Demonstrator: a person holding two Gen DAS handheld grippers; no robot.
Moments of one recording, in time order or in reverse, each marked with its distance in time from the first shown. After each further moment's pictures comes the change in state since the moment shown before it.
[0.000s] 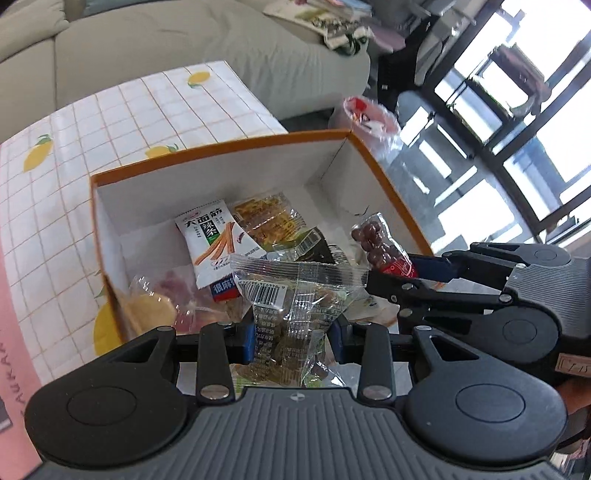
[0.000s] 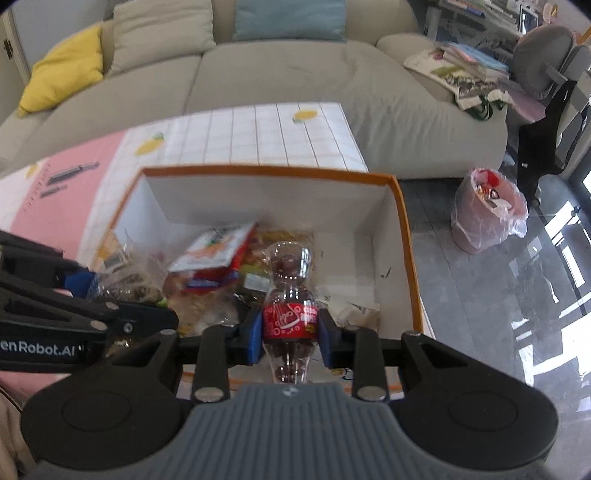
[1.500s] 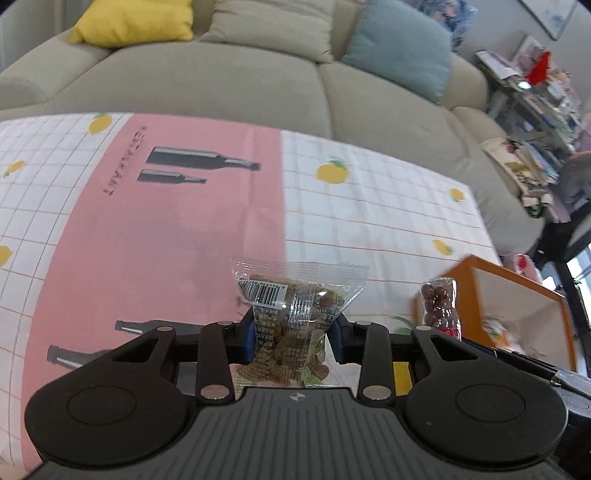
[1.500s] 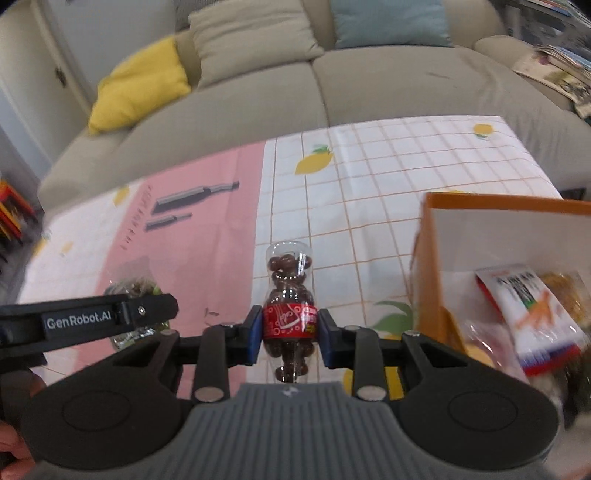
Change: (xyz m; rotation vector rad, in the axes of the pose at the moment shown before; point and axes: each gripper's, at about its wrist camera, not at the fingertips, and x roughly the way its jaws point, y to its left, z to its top) left arm -0.118 0.220 -0.093 -0.503 -0.330 0.315; right arm 0.070 0.230 0.047 0.065 -0.098 0.275
